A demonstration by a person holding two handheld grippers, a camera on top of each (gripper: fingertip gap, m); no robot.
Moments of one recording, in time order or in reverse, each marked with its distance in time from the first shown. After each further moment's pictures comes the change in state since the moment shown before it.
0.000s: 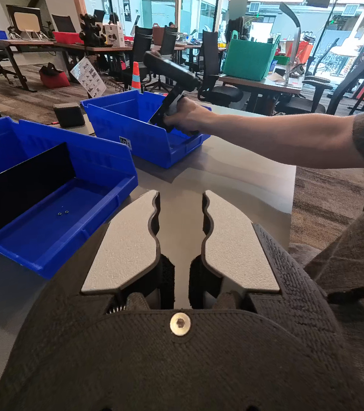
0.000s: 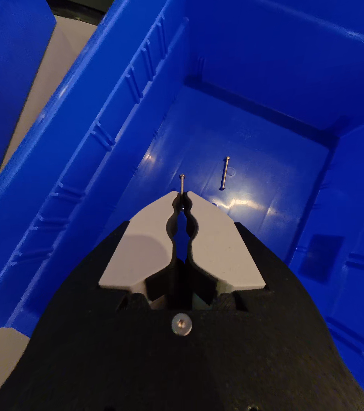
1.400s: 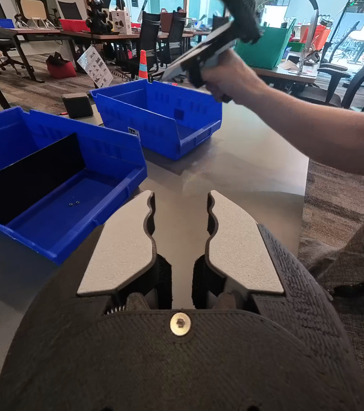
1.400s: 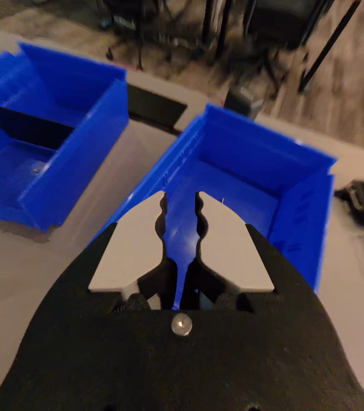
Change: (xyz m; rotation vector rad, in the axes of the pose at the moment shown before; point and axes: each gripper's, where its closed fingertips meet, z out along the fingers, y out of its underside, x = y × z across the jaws) left arm -0.011 0.007 -0.002 -0.040 -0.035 0.005; right arm -0.035 -0.049 -0.108 0.336 0.022 -0.113
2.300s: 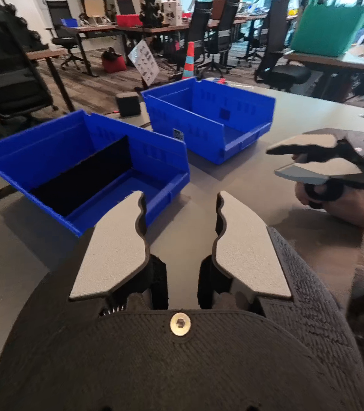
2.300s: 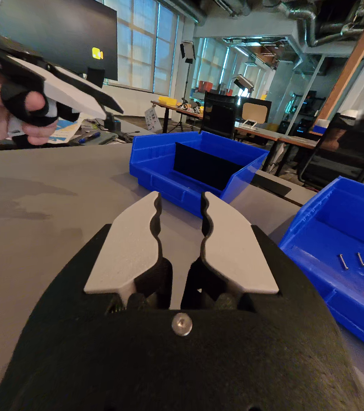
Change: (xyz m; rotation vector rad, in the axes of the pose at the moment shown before) left arm -0.043 -0.016 0.007 -0.039 -0.209 0.017; right arm -0.213 0.070 -0.092 0.561 -0.298 -0.175
